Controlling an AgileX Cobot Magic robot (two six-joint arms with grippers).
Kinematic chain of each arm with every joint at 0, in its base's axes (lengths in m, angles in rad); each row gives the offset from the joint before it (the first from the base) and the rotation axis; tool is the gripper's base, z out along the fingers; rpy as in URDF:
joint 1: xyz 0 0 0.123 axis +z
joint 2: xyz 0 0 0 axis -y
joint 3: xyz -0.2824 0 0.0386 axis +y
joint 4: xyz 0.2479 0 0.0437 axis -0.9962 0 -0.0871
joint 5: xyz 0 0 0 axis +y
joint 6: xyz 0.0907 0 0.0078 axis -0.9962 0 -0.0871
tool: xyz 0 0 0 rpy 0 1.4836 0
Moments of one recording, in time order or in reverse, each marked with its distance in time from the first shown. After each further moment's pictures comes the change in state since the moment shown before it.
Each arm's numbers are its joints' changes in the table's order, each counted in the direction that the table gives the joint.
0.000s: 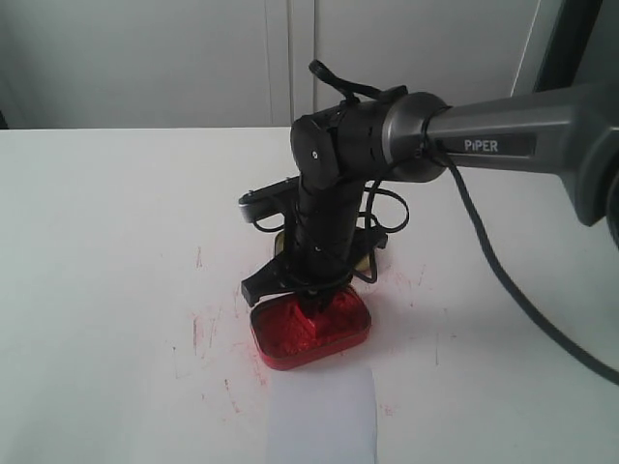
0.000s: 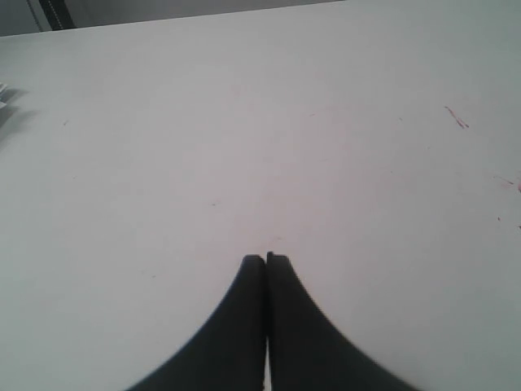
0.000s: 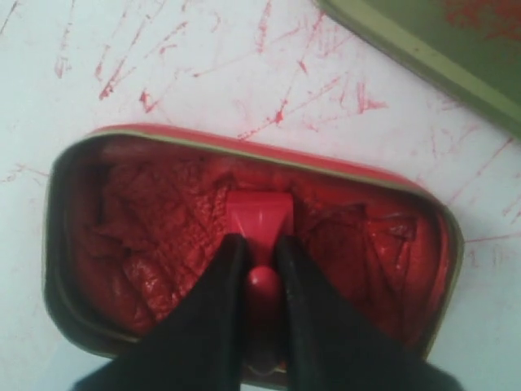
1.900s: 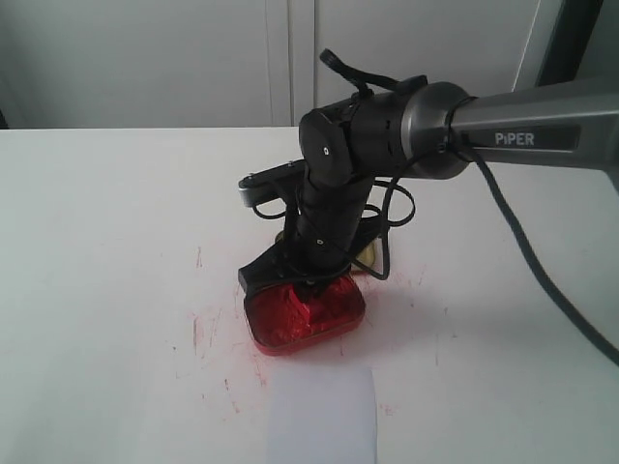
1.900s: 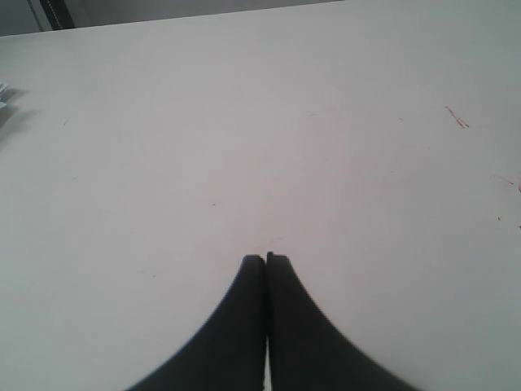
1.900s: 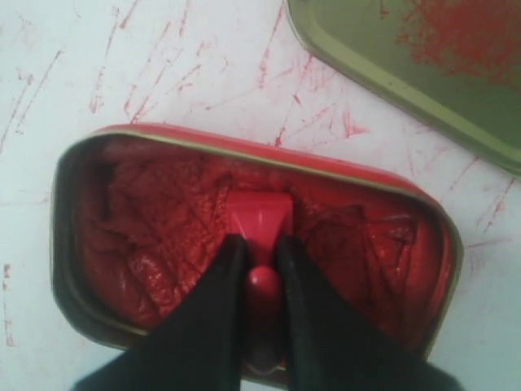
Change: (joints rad) left arm 0.000 0.000 0.000 0.000 0.000 0.000; right arm 0.001 0.108 0.055 0.000 -0.123 -0.029
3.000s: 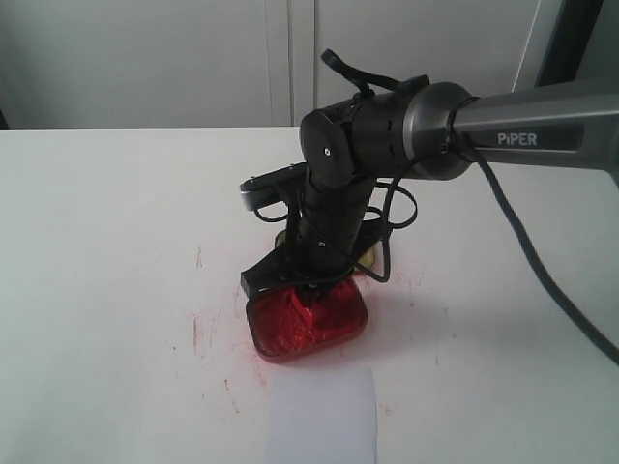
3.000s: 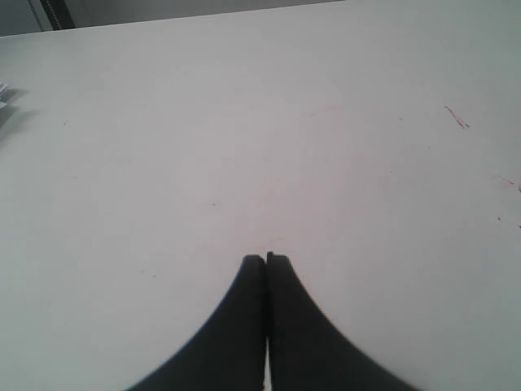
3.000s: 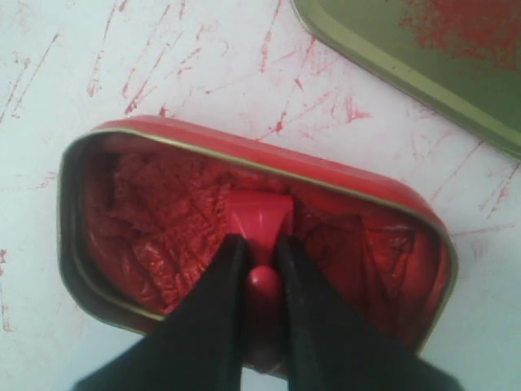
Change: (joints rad) left arm 0.000 0.000 0.000 0.000 0.000 0.000; right arm 0.000 0.002 0.010 -0.002 0.016 0.013
